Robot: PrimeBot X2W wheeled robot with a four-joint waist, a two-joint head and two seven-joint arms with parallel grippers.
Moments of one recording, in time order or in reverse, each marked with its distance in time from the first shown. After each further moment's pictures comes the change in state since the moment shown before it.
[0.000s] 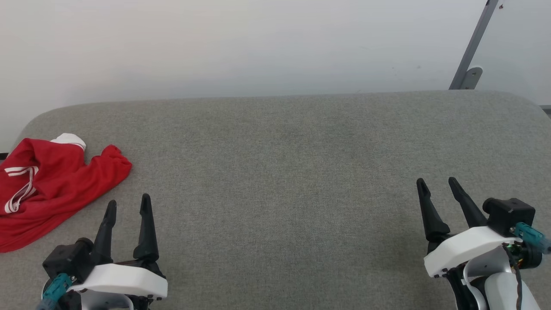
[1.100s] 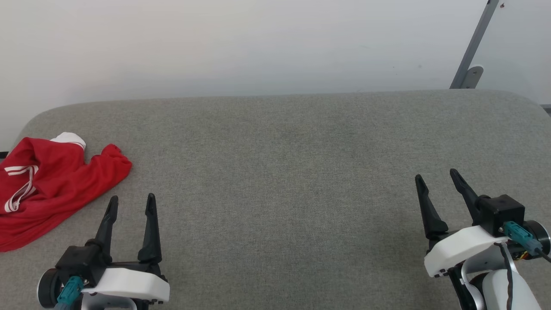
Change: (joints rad) left arm 0.001 -0.016 0.025 0.000 0.189 -0.043 -0.050; right arm -0.002 -0.004 -0.002 -0.037 -0.199 0.001 -0.022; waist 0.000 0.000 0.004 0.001
